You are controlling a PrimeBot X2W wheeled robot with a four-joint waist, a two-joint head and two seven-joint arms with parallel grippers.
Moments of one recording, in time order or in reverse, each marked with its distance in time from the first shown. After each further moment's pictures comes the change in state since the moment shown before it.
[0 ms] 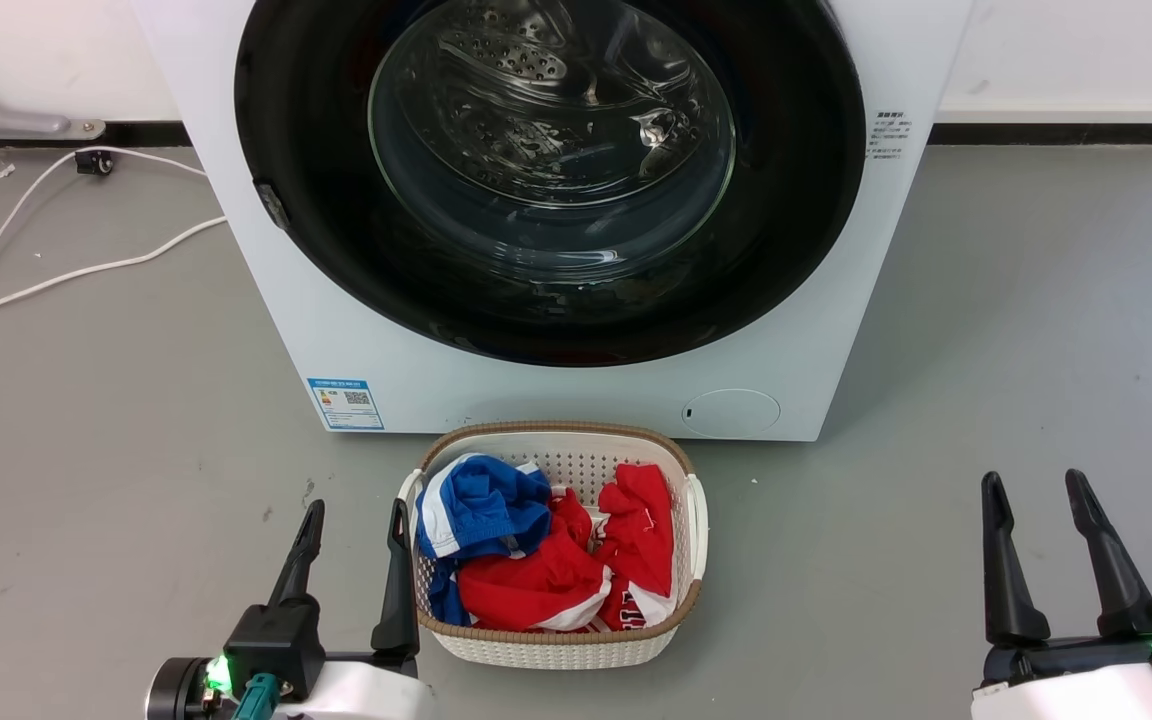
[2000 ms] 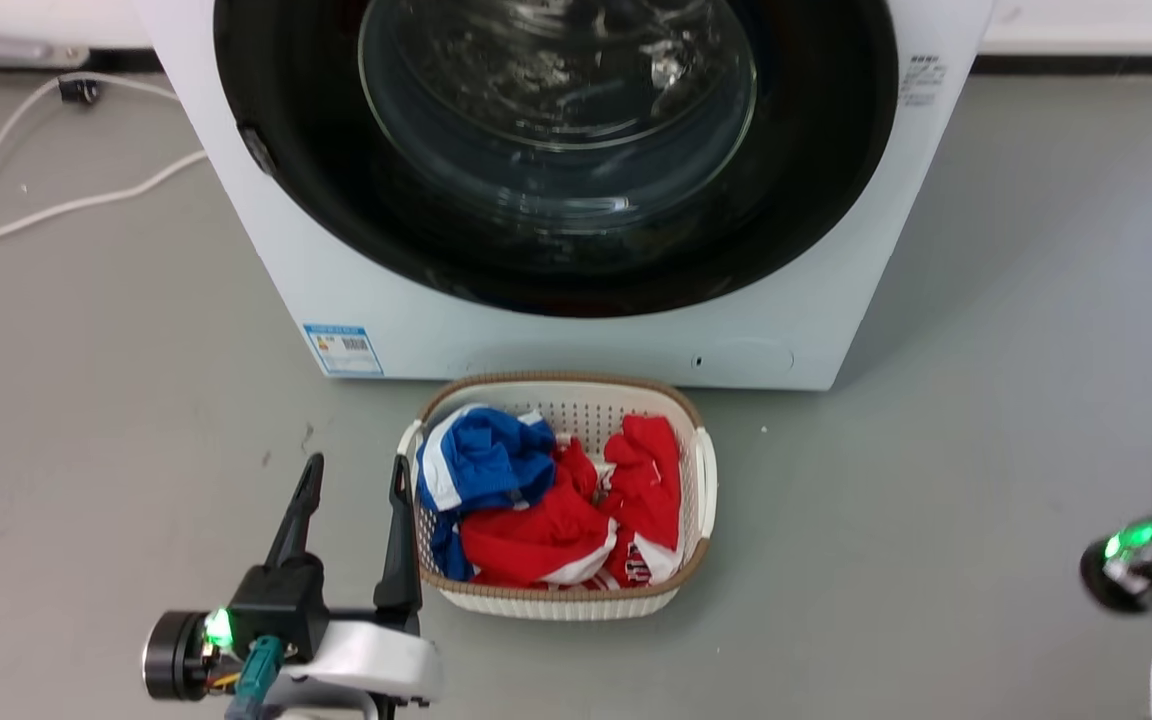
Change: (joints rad) left arm -0.055 0.000 -0.003 -0.005 0.027 0.009 0.000; right arm -0.215 -0.045 -0.160 0.053 1.522 0.000 0.355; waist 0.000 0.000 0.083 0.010
